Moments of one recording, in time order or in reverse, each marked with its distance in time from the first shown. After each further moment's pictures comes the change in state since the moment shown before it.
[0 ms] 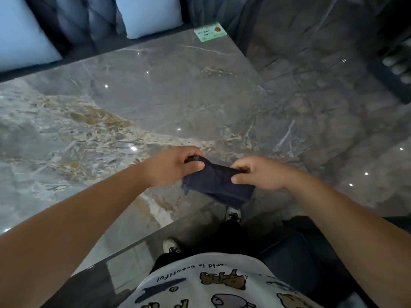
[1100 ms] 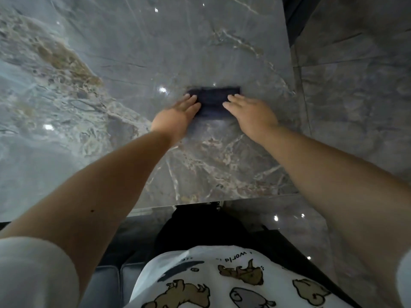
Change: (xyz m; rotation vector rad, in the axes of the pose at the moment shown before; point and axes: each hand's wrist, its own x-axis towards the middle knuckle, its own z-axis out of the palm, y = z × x) left_hand 0.217 -0.068 0.042 0.556 0.339 -0.423; right_hand 0.209 0.121 -0.154 -0.931 0.134 -0.422
